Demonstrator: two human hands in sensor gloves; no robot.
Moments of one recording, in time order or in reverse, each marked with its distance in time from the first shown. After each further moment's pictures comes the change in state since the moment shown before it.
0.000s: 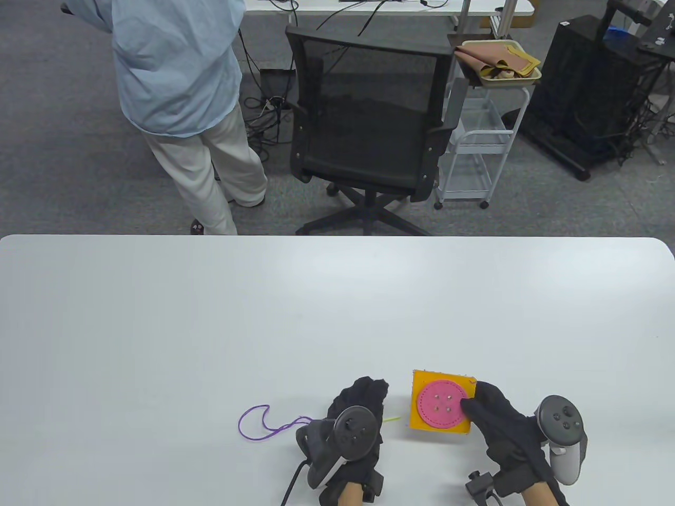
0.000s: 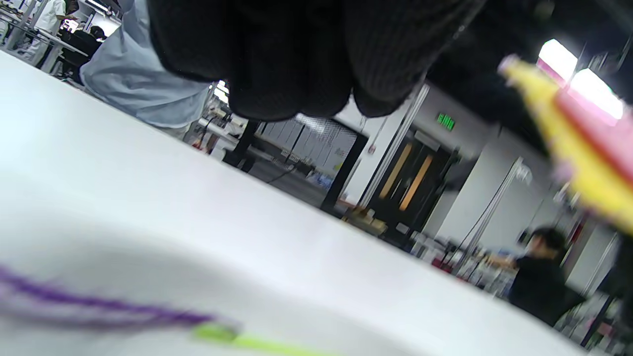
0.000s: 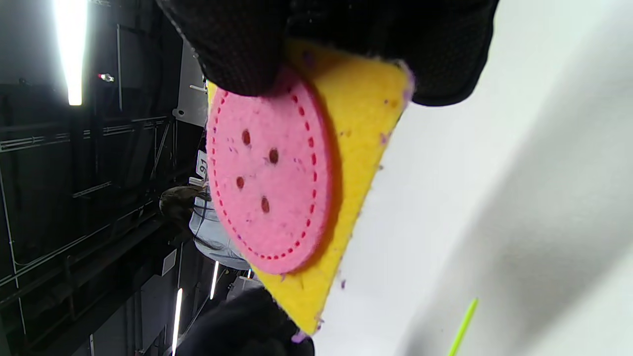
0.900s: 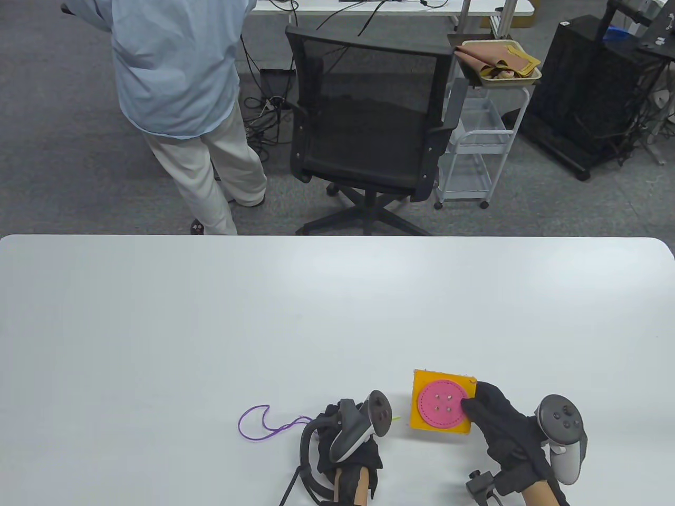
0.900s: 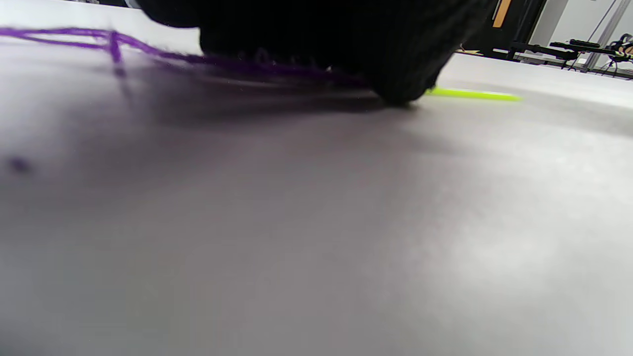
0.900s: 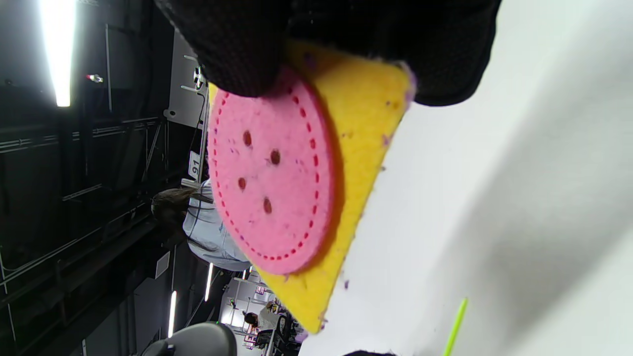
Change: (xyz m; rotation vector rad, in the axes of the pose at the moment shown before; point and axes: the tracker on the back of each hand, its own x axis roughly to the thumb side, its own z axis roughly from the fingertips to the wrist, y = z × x) left_hand -0.009 -0.052 -0.015 -0.416 0.194 -0.309; right_hand 0.000 0.000 0.000 0.002 0.022 -0.002
